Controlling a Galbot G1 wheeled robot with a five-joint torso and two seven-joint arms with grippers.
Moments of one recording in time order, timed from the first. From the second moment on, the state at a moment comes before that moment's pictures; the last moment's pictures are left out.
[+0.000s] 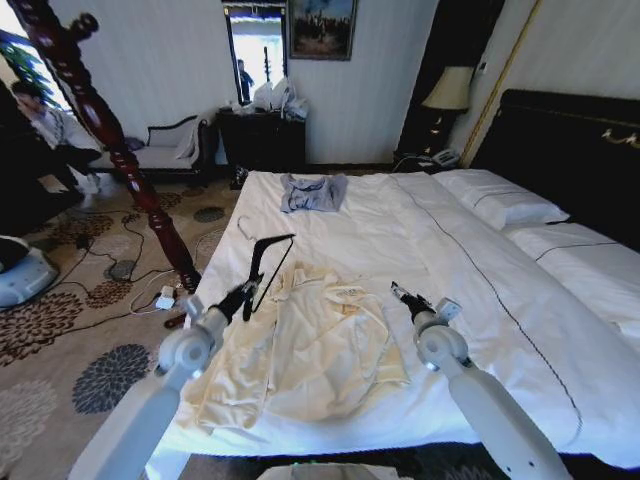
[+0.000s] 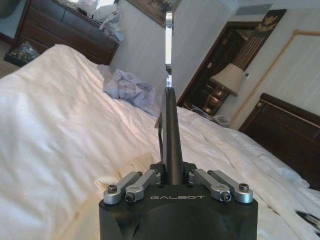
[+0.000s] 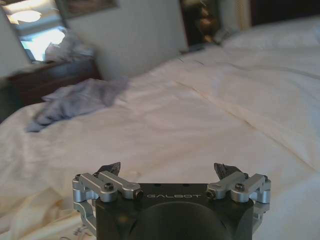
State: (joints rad) left arm 1.24 -0.97 -0.39 -2.01 -1.10 0.27 -0.06; right arm -1.09 0.96 0.31 1.80 0.95 -0.15 0.49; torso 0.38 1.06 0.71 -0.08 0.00
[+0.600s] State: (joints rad) left arm 1.50 -1.03 -0.52 -2.04 -1.02 0.20 0.11; right arm -0.96 0.98 0.05 1.66 1.06 0.03 0.26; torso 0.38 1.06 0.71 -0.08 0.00
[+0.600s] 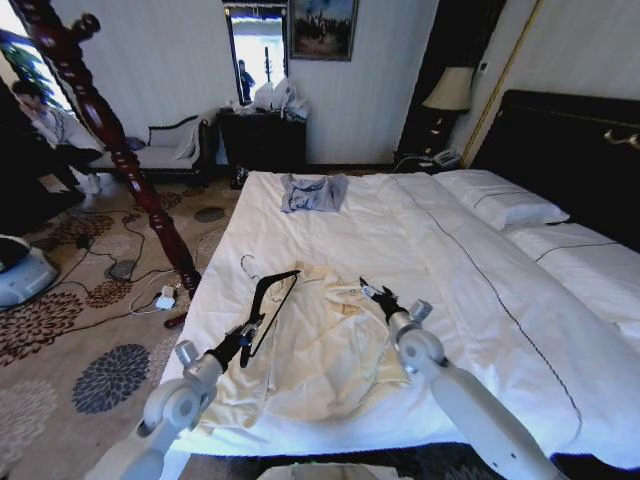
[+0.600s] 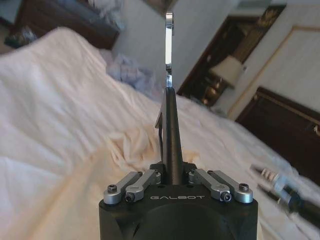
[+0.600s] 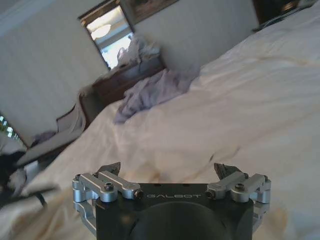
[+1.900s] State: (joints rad) left arm 1.54 -1.02 -0.59 -2.04 -0.98 0.18 0.14; right arm -0.72 1.02 -0.41 1.56 0.17 -0.38 0.61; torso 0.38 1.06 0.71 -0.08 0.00
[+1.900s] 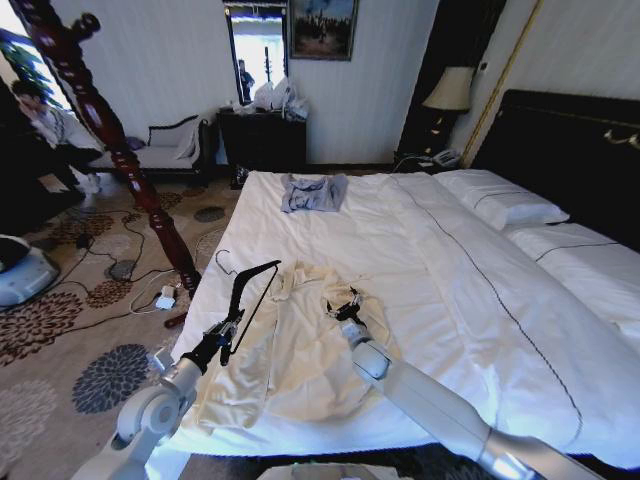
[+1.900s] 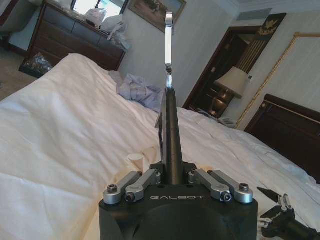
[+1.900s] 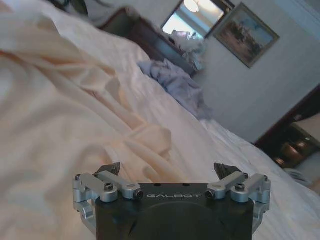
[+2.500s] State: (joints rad) left arm 1.53 -1.03 -0.59 -2.04 -0.98 0.18 0.13; right arm -0.70 1.02 -0.47 1.61 0.27 -0.50 0.63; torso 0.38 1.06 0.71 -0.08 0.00
